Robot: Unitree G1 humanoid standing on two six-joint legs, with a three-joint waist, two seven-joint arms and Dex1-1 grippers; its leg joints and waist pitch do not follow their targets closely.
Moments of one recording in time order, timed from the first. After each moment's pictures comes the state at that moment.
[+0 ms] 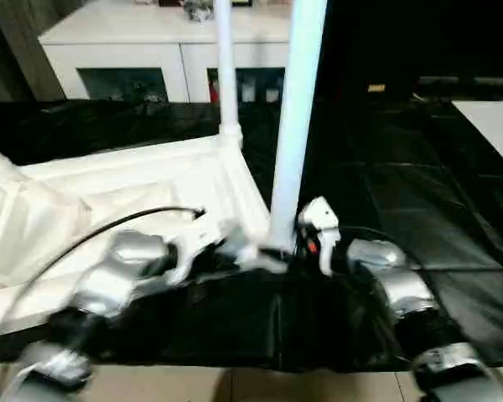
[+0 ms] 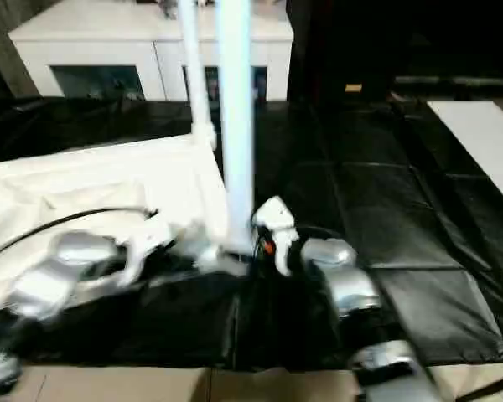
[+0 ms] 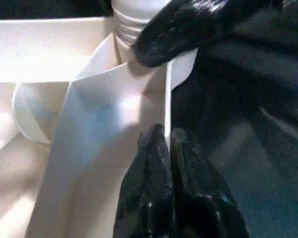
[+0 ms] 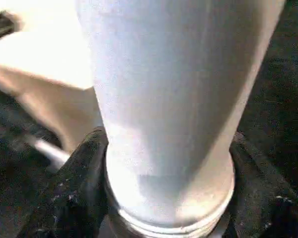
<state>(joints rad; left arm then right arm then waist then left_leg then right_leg) -0.52 0.31 -0.30 0.46 0.02 0.29 -0.90 -0.51 -0.13 0.11 0.65 0.08 0.11 0.61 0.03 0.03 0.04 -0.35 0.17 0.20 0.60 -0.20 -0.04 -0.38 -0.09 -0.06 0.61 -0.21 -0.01</state>
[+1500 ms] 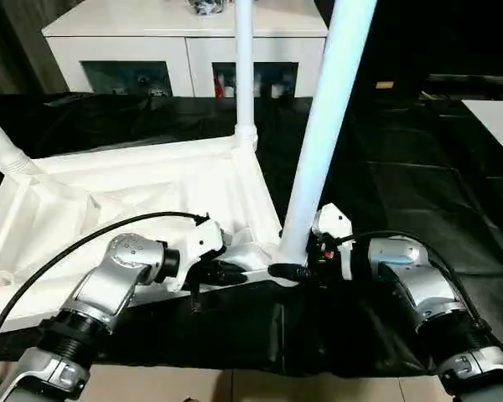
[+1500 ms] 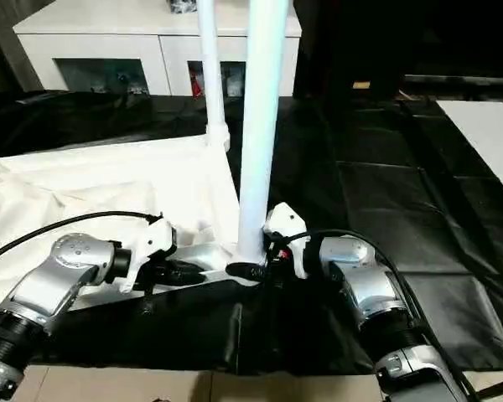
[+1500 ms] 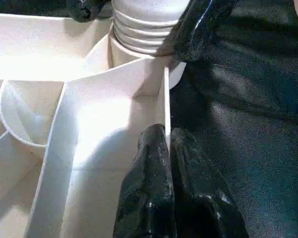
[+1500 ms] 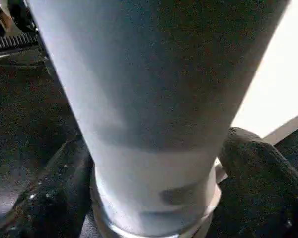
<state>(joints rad) -0.43 0.46 -0.31 0.32 -0.08 0.23 -1.19 -0.47 -0.33 0.22 0.51 0.14 0.06 1.10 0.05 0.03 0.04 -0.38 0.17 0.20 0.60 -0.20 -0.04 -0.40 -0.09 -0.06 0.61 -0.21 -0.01</state>
